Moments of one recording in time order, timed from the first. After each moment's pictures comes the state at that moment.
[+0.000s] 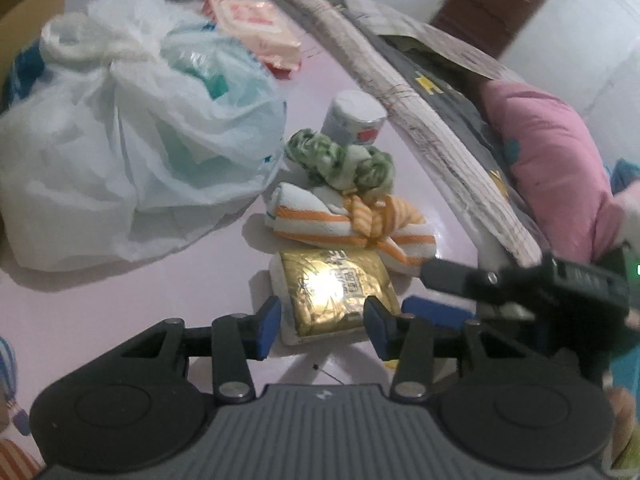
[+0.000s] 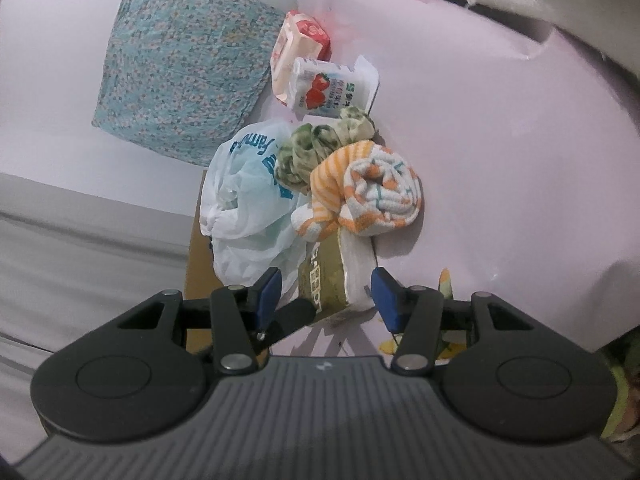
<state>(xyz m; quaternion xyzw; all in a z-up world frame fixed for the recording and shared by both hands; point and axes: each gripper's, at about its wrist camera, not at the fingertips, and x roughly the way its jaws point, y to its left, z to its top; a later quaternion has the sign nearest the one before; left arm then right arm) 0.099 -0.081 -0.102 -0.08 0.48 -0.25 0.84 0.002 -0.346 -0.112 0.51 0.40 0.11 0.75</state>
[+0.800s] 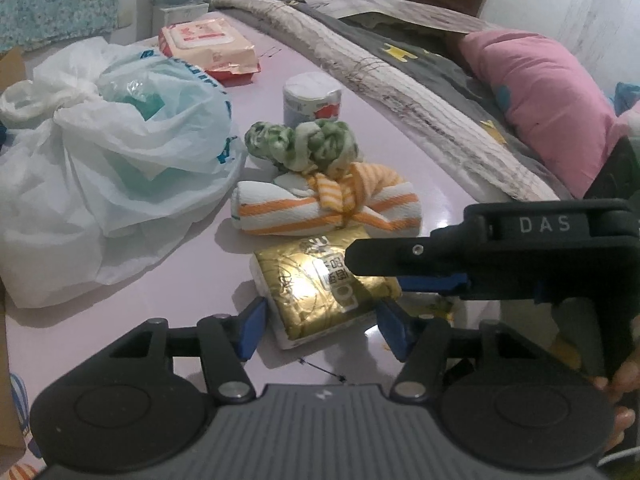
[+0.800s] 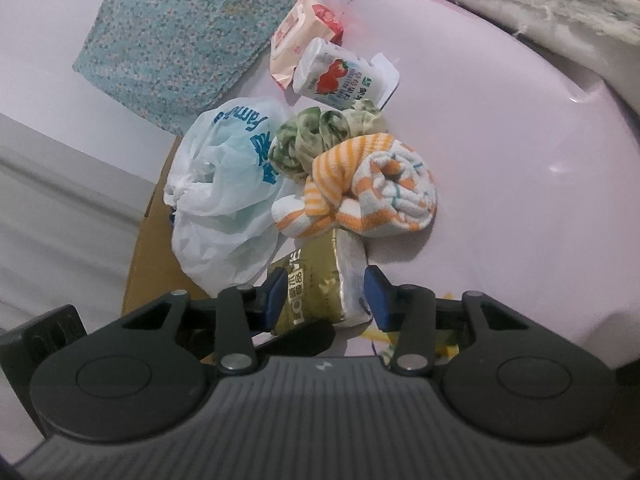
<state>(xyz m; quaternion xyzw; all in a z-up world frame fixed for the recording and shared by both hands) 0.080 -0.123 -0.103 0.03 0.46 -0.26 0.85 0.013 -0.325 -0.102 0.41 0.43 0.10 0.80</state>
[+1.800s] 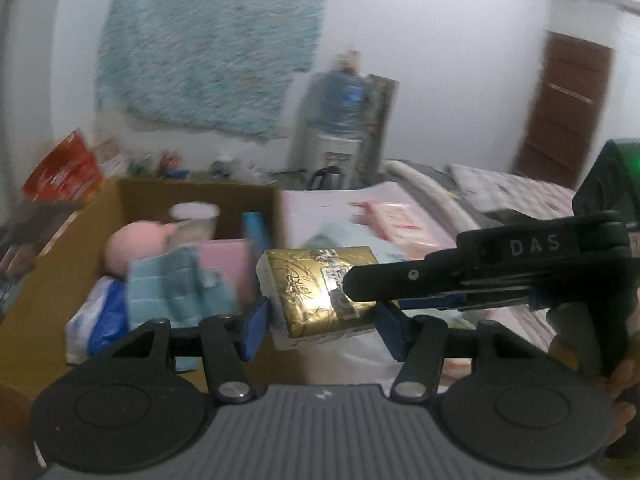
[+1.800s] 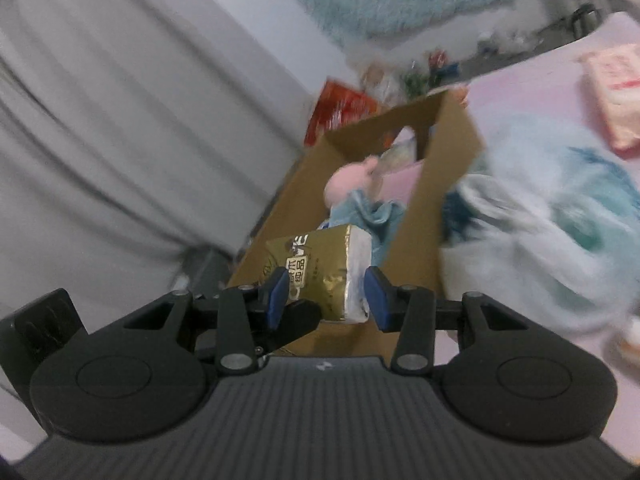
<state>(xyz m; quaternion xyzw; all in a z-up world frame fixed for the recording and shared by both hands) 0.043 0.069 0.044 -0.07 0.30 -0.05 0.95 0.124 -0.103 0.060 0.22 0.44 0.34 0.80</state>
